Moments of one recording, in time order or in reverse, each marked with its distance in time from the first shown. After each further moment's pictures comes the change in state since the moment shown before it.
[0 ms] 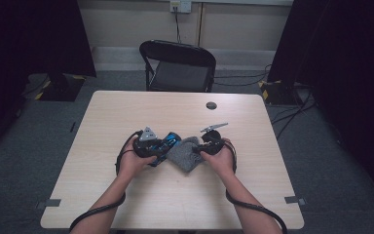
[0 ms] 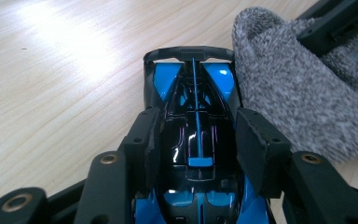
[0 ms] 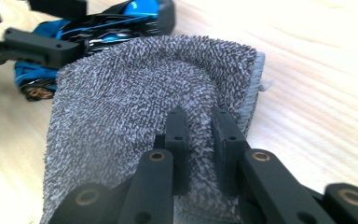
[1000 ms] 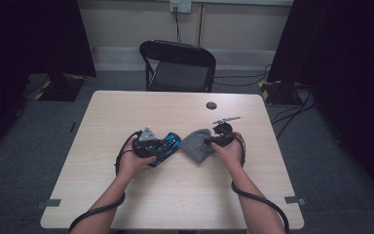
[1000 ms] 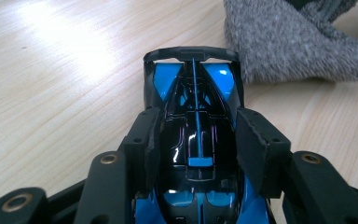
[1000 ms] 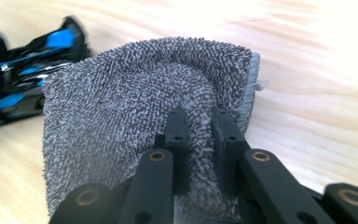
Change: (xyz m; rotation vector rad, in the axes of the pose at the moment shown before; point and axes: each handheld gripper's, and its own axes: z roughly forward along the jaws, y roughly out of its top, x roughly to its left) left arm 0.001 -0.001 -0.001 -0.002 -0.004 -0.004; right arm -0.043 0.005 -0.013 -0.040 -0.099 0.094
